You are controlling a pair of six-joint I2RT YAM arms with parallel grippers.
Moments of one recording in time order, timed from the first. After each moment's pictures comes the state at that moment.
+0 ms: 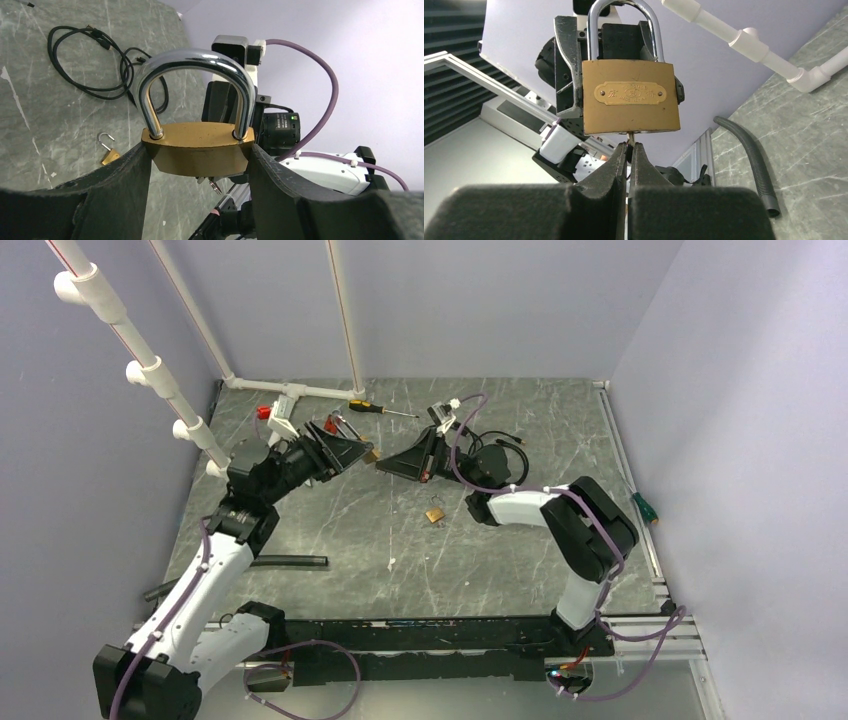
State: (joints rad) left arm -0.29 0.92 0.76 0.14 0.48 -0.95; right arm 0.64 1.78 0.86 1.39 -0.71 1.42
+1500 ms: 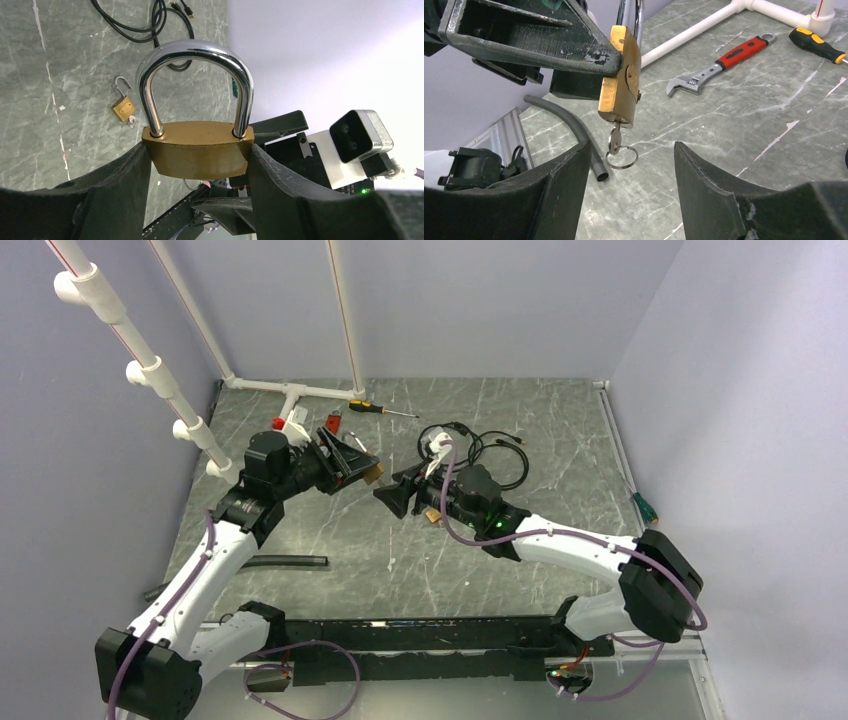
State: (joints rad) left arm -0.32 0.99 0.83 -0.16 0.45 -1.01; right arm 0.91 1.34 0.77 0.55 -0.11 0.35
